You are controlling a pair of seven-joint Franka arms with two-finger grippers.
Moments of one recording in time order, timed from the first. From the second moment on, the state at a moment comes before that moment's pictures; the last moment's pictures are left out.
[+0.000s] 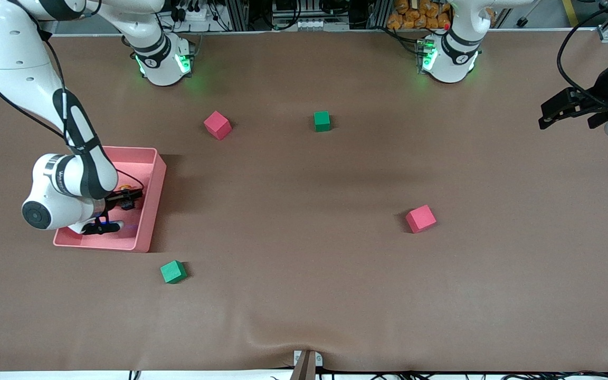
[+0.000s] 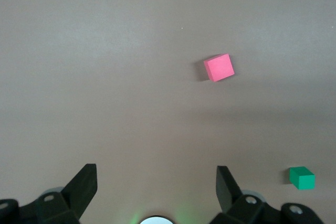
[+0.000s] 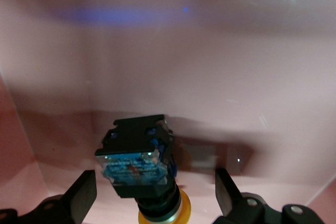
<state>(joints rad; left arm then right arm) -0.06 -0.02 -0.01 -1.52 -0.01 1.46 -0.08 -0.10 0.60 -0.02 -1.88 0.02 2.01 -0.24</state>
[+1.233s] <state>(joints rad) -0.04 -0.01 -0.01 -1.52 -0.09 1.47 -0.08 -0.10 0.59 -0.02 -1.91 0.03 1.98 -0.27</state>
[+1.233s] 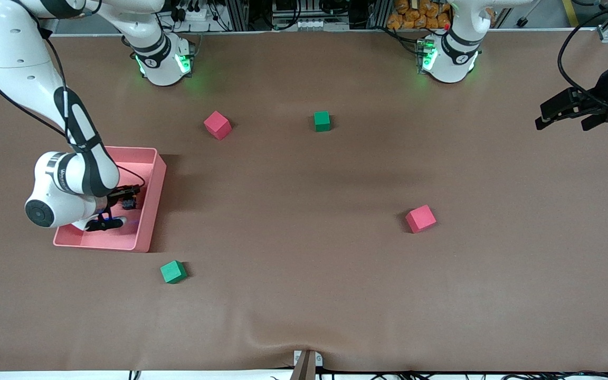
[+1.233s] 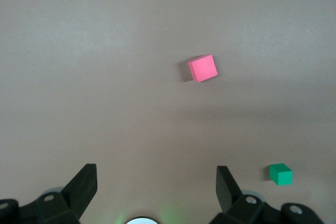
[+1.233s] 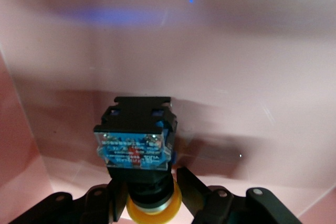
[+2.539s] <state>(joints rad) -0.03 -0.01 -0.01 -1.52 -0.09 1.48 -0.08 0.07 0.38 -0.02 -1.58 0.10 1.66 -0.25</state>
